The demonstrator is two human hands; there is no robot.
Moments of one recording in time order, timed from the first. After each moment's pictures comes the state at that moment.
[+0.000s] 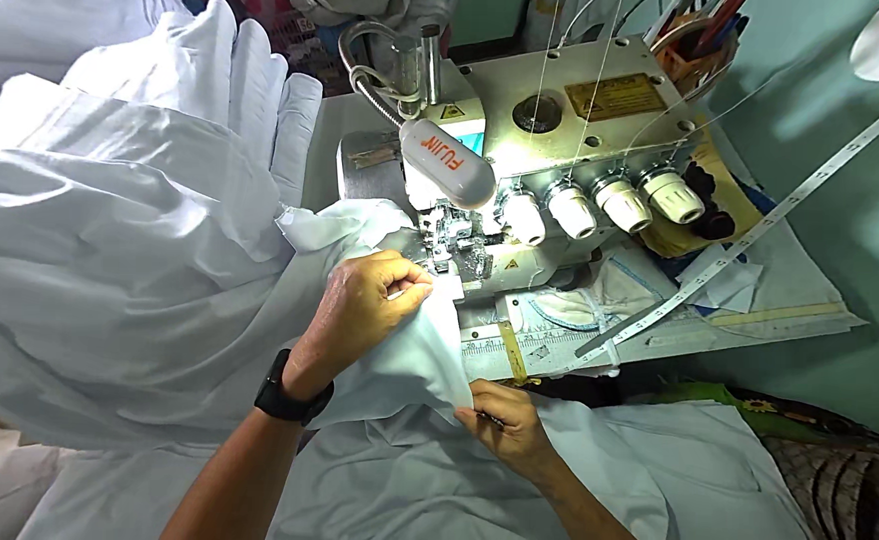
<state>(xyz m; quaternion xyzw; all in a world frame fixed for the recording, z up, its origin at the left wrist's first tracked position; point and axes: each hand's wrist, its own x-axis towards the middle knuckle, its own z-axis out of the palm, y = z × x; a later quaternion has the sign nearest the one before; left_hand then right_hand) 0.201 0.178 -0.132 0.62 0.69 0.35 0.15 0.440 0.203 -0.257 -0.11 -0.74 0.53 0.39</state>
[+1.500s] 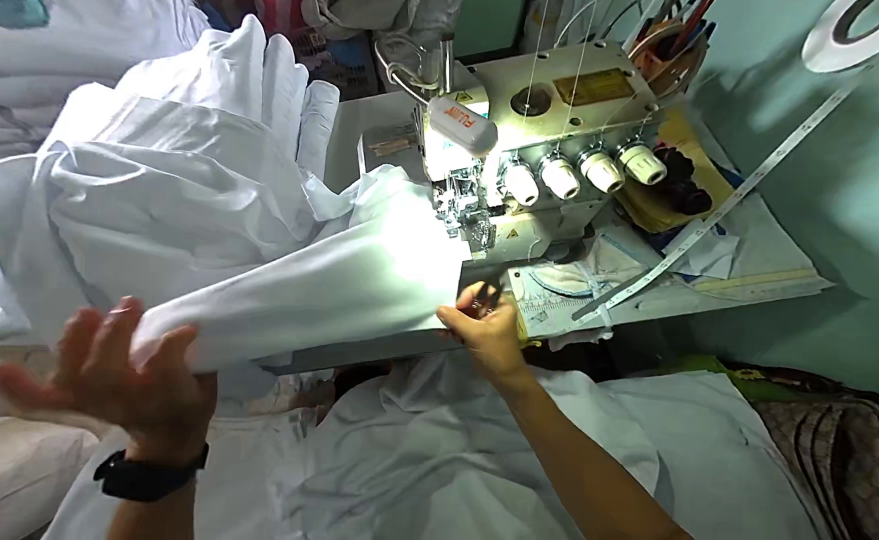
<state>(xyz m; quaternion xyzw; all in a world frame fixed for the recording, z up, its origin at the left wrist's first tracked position) 0.144 -0.024 -0.127 0.53 0.74 0.12 -0.39 0.373 0.200 -0.193 -0.31 -0.47 0.73 0.39</state>
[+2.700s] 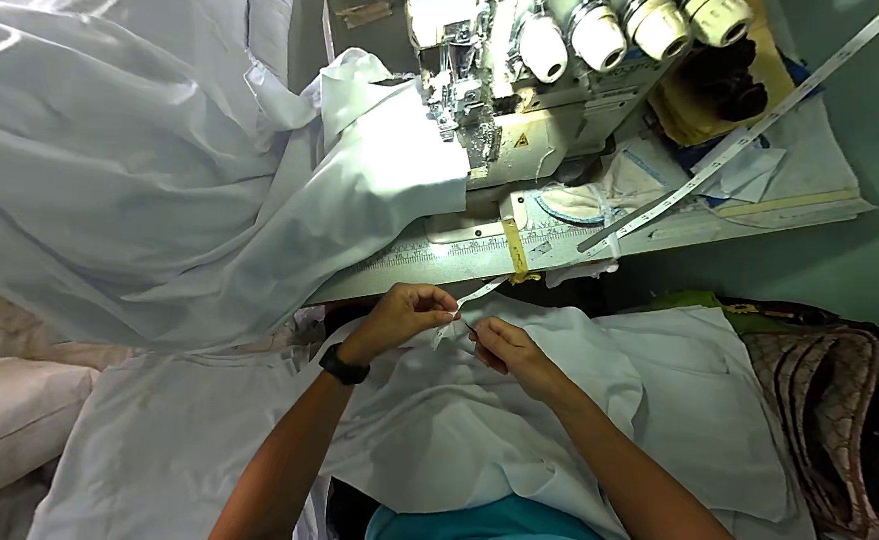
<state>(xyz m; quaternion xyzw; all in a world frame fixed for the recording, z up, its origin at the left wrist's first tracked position) 0.273 0.089 -0.216 0.36 0.59 0.41 0.59 0.490 0.169 -0.246 -0.33 -0.54 0.77 0.04</state>
